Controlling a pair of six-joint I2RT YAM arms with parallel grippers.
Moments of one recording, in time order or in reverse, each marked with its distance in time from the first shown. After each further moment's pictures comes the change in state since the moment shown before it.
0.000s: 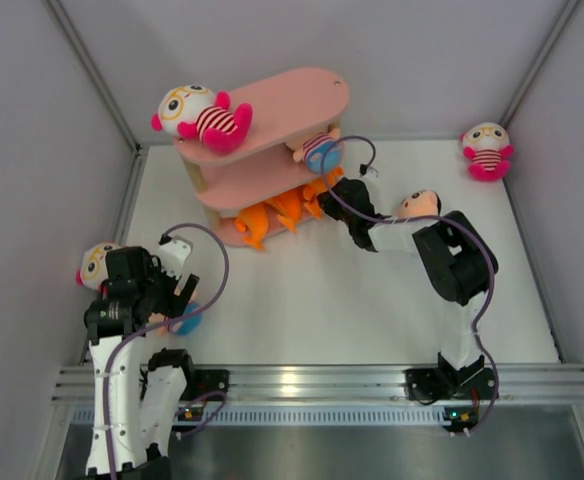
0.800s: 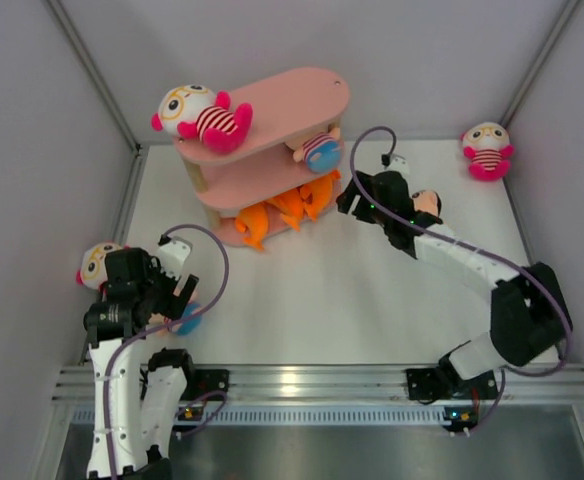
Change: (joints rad) left arm 0.000 -0.015 0.000 0.000 -0.010 0.003; right arm -0.034 -0.431 -0.068 -0.457 -0.050 -0.275
